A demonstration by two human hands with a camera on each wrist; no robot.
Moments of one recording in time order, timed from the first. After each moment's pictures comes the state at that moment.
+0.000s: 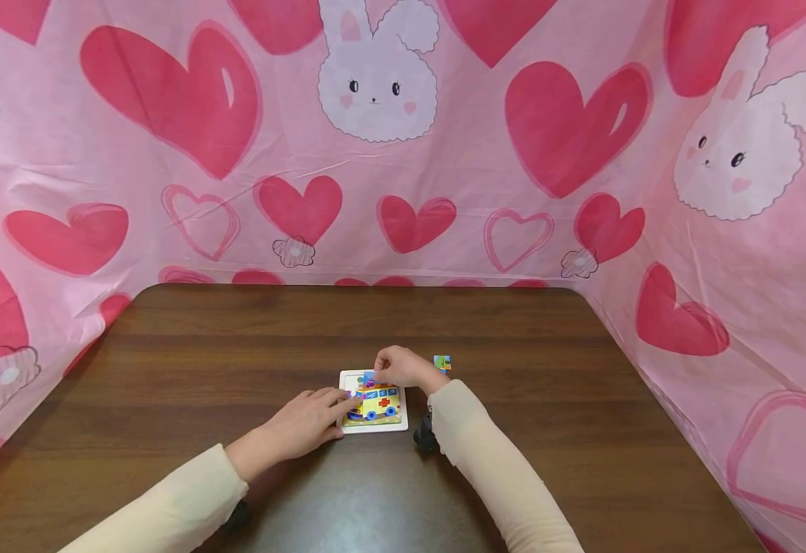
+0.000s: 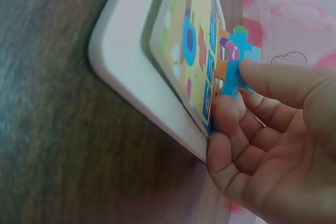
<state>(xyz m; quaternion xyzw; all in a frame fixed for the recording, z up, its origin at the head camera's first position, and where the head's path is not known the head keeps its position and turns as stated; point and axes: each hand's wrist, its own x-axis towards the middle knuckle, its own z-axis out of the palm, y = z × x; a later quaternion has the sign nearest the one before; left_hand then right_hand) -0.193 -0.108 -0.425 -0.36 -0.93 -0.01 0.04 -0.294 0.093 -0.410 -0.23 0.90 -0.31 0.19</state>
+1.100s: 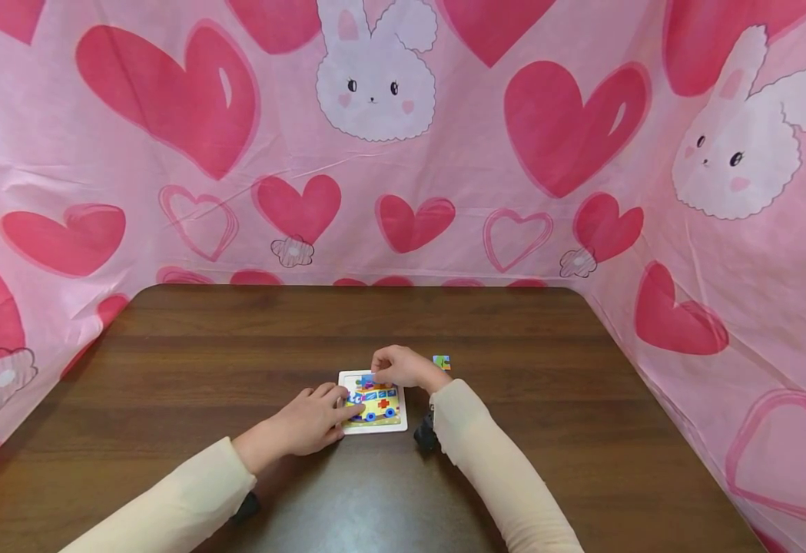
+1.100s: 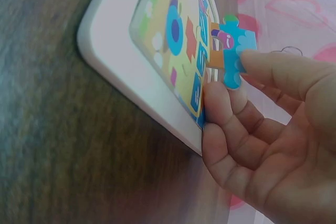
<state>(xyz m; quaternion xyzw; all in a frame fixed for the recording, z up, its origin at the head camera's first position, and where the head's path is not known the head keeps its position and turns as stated) -0.195 -0.099 -0.411 -0.33 -0.94 0.01 -0.05 -0.297 0.098 -0.411 -0.28 0.87 -0.34 0.22</state>
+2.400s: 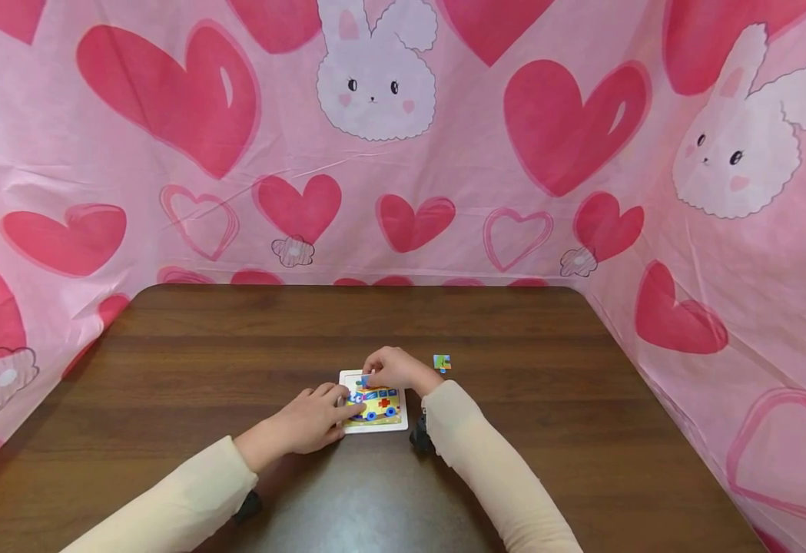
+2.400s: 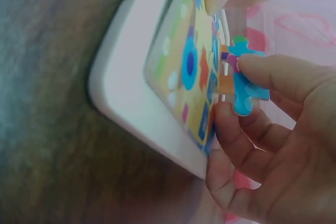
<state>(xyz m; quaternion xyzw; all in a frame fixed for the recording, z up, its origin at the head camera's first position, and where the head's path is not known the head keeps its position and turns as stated) -0.194 -0.098 -0.411 -0.33 -0.94 0.01 -0.05 -0.294 0.086 -0.412 -0.29 0.89 -0.30 0.19</state>
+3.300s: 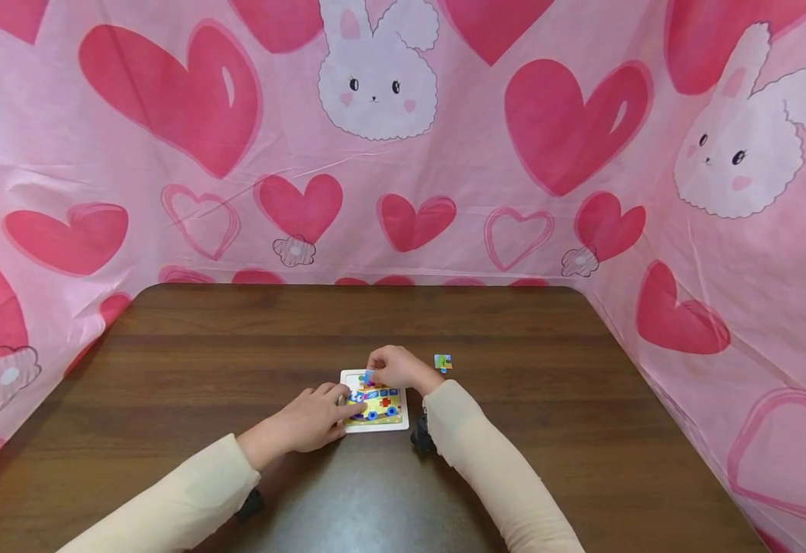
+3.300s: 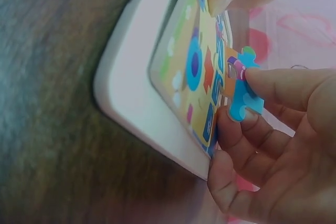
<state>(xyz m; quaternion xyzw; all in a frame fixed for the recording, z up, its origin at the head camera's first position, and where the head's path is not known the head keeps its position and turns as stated) -0.195 -0.097 -0.410 -0.32 -0.94 0.00 -0.06 -0.293 0.086 -0.414 -0.27 0.90 -0.30 0.17</state>
